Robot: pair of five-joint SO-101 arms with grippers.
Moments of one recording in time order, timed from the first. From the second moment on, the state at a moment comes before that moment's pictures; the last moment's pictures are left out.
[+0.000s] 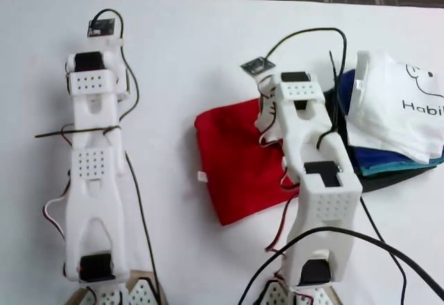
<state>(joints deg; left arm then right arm) -14.5 81.2 -94.0 96.8 3.0 -8.4 33.8 -7.6 75.2 28.2</state>
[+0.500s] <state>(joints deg) -14.5 81.2 -94.0 96.8 3.0 -8.6 42.9 -22.1 88.6 27.2</state>
